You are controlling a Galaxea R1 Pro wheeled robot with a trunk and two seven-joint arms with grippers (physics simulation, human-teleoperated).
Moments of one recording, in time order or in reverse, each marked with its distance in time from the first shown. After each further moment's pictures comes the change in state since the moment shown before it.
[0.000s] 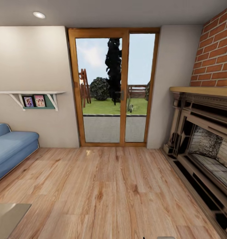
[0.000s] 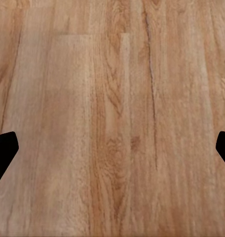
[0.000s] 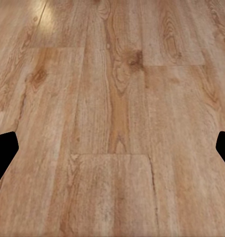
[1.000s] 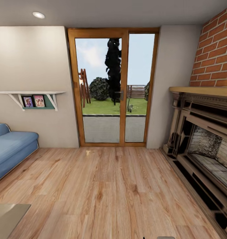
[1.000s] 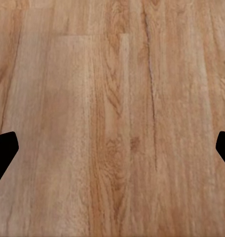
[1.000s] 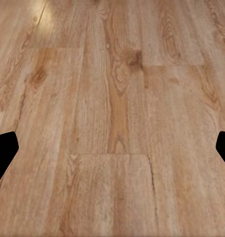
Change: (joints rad) left arm 0.000 0.000 0.000 0.000 0.000 0.000 0.000; right arm 0.000 0.000 0.000 0.000 0.000 0.000 0.001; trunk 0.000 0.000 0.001
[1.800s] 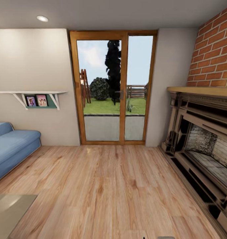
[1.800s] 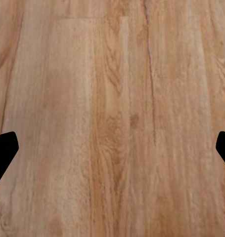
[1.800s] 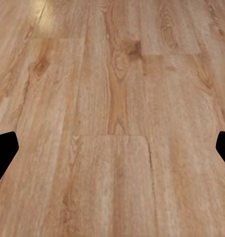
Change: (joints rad) left arm 0.001 0.000 -0.001 0.000 0.000 0.000 0.000; right arm 0.000 -0.001 0.000 0.000 0.000 0.000 0.000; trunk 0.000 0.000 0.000
